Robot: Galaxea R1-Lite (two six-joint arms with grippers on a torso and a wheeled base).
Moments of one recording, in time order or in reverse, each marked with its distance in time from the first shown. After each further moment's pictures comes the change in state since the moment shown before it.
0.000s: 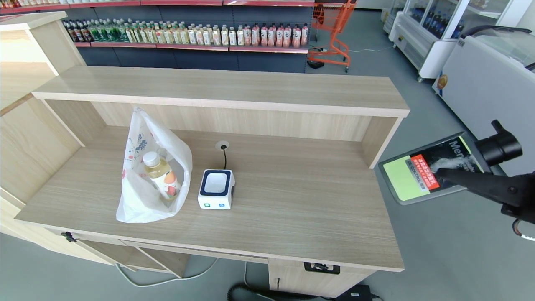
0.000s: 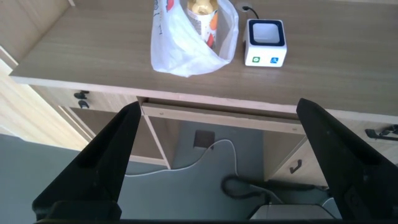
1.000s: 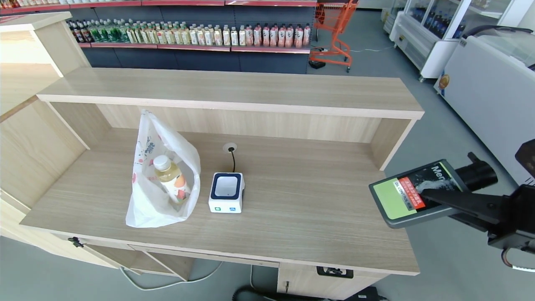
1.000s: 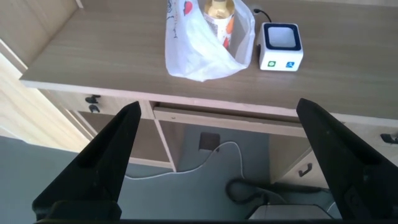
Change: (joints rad) left arm -0.001 0.000 0.000 0.000 0.000 -0.007; right arm 0.047 0.009 0.084 0.001 -0.074 0.232
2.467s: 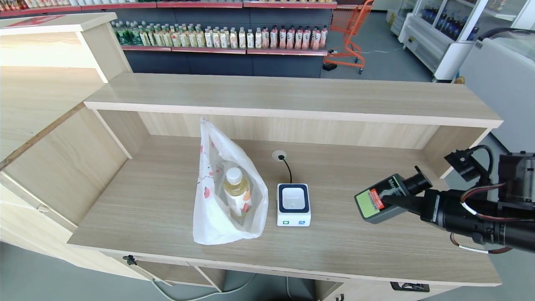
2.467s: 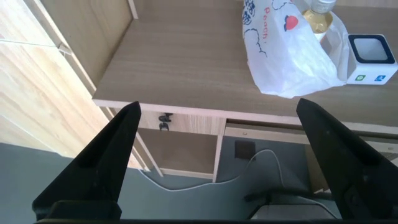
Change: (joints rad) left arm 0.001 0.000 0.000 0.000 0.000 0.010; right arm -0.053 0.399 -0.035 -0.115 -0.185 -0.265
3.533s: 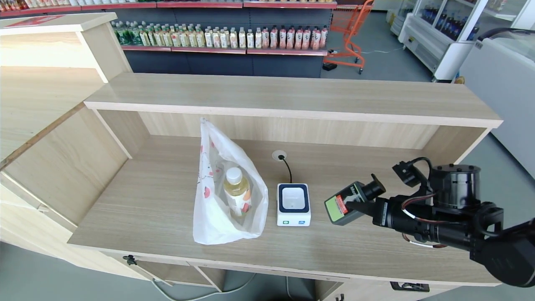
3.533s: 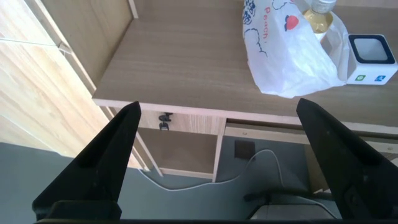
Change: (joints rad) left arm 0.000 0.000 0.000 0.000 0.000 -0.002; right arm 0.132 0.294 -0.009 -0.300 -0.053 -0.029
